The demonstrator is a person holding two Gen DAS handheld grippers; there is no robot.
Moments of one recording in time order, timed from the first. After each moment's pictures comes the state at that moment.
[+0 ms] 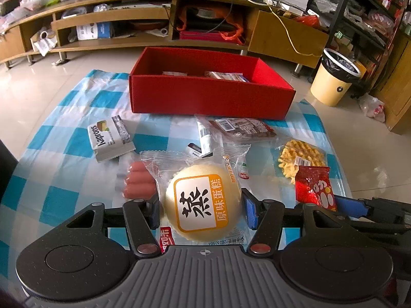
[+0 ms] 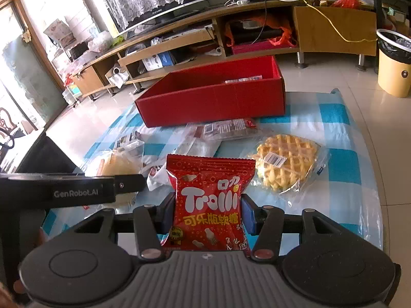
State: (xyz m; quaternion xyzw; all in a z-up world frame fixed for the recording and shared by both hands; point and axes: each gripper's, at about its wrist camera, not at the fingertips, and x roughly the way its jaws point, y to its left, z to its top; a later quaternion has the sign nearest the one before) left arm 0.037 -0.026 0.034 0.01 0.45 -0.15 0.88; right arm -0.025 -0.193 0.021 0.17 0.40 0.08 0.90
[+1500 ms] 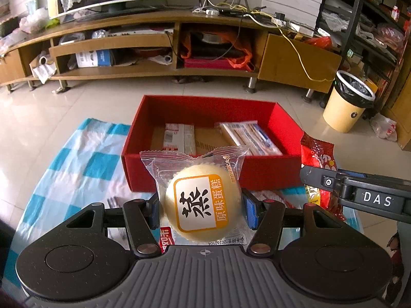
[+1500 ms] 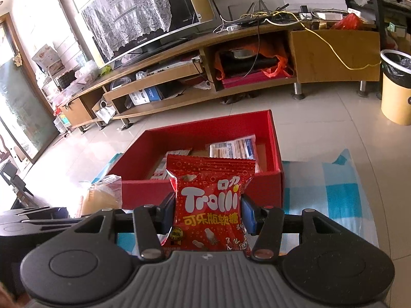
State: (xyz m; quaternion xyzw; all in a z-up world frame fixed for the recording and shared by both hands) left arm 0.136 -0.047 0.051 0.02 0.41 -0.13 0.90; right arm 0.107 -0.228 0.038 0.18 0.36 0.06 0.92
